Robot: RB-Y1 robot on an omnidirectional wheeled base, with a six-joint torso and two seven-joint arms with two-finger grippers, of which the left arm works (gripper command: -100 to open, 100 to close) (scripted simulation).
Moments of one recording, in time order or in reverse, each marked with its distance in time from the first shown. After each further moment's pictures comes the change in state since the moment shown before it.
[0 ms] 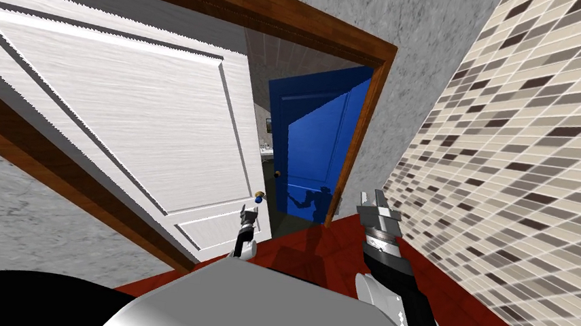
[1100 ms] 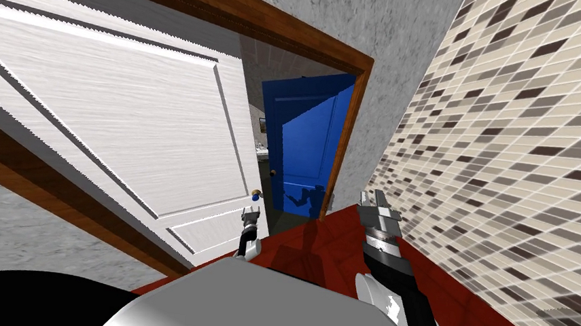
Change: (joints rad) arm -0.033 -0.038 -0.004 0.038 0.116 -0.006 0.278
